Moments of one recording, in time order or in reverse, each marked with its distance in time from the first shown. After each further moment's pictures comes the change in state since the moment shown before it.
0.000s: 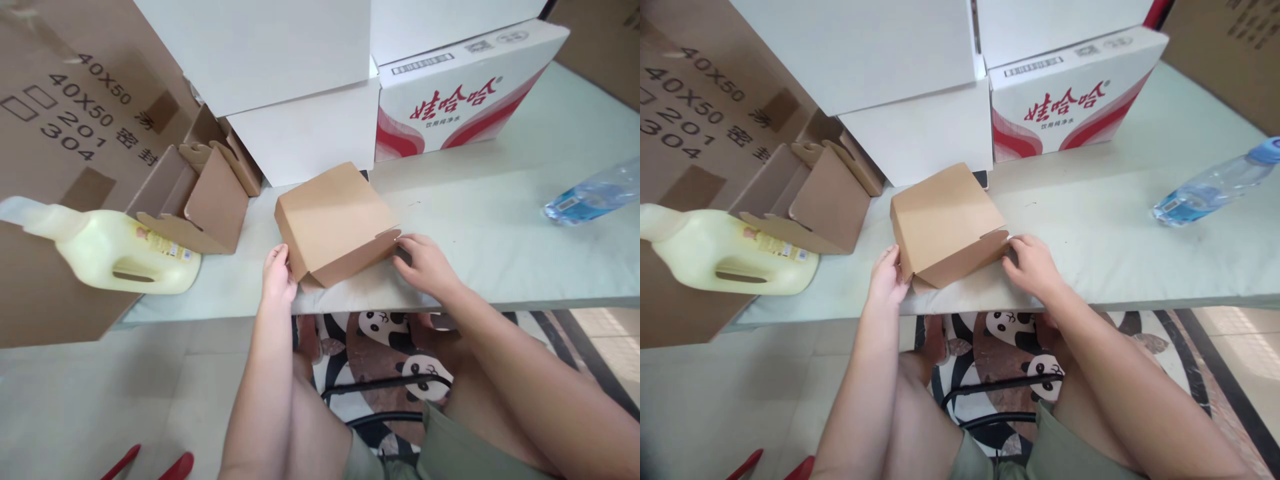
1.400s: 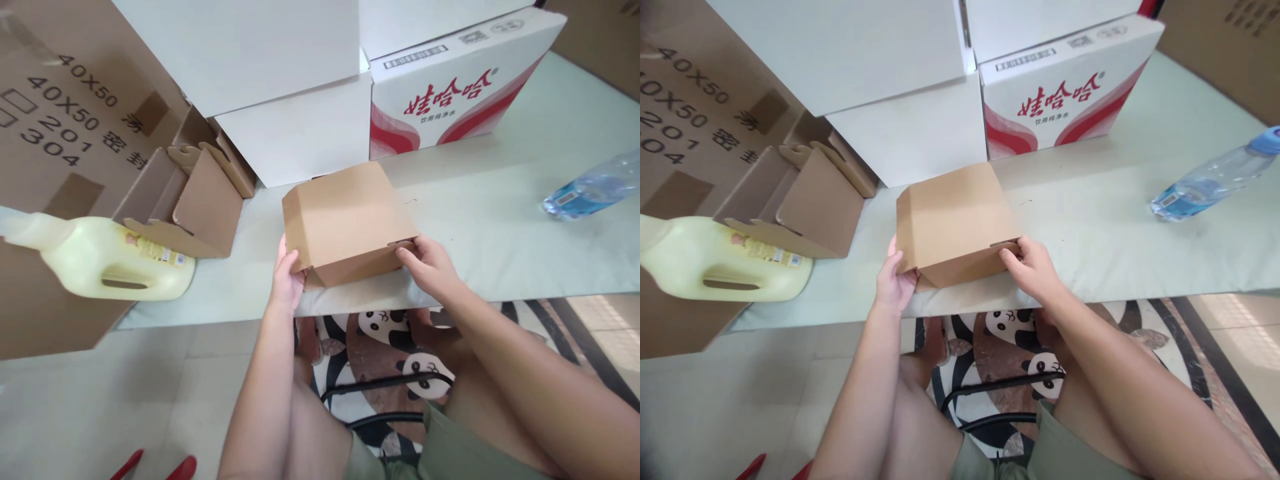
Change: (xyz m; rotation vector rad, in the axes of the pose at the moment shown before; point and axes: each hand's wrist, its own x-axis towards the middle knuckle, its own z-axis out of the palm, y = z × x) left_hand -0.019 -0.008 0.011 0.058 -0.372 0.076; right_hand -0.005 -0.019 -0.014 0.494 0.103 0.310
